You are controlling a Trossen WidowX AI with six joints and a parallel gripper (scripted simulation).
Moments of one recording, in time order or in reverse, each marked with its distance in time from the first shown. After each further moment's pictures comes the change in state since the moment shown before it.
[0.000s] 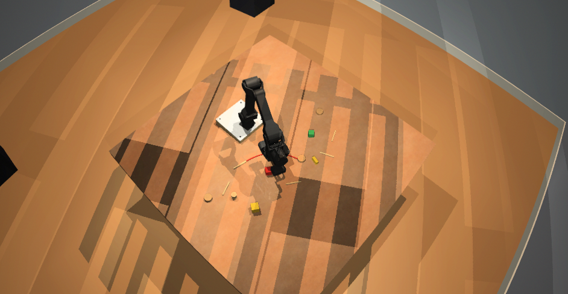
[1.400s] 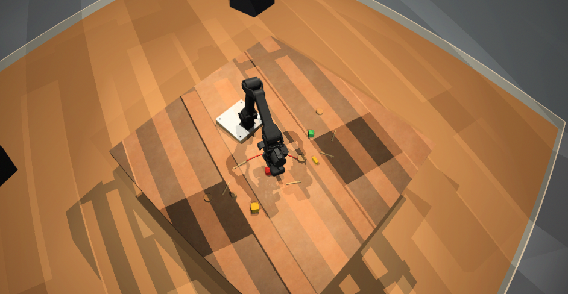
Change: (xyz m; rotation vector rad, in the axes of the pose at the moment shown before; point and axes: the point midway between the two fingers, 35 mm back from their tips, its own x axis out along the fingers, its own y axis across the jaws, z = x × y) arm 0.003 0.003 -0.003 0.003 -0.009 0.016
